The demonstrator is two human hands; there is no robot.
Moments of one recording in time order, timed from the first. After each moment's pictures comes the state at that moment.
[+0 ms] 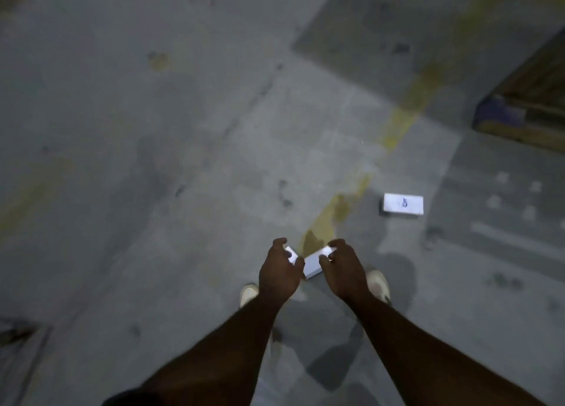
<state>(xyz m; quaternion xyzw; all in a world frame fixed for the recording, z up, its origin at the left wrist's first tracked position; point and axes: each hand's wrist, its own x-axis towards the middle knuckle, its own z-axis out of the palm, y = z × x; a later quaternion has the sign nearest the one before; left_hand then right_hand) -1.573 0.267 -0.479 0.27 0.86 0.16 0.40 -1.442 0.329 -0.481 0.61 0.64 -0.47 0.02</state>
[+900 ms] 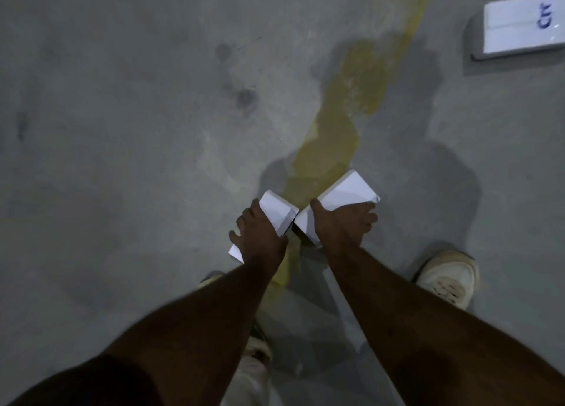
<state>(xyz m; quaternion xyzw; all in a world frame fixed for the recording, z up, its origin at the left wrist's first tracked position) -1.598 0.228 -1.031 0.36 0.87 -0.14 0.32 -1.489 0.297 -1.026 0.86 0.29 -0.41 0.06</state>
